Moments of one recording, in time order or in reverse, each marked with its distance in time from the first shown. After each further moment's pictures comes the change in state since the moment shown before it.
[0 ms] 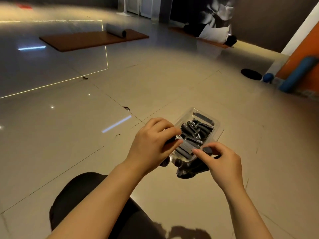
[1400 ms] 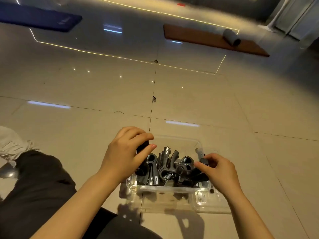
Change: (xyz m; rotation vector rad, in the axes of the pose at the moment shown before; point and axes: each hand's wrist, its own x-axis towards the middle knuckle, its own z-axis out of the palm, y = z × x) left_hand 0.180 0.054 0.332 0.554 0.306 -0.866; right_hand 0.464 0.237 -0.021 -0.101 -0.888 -0.415
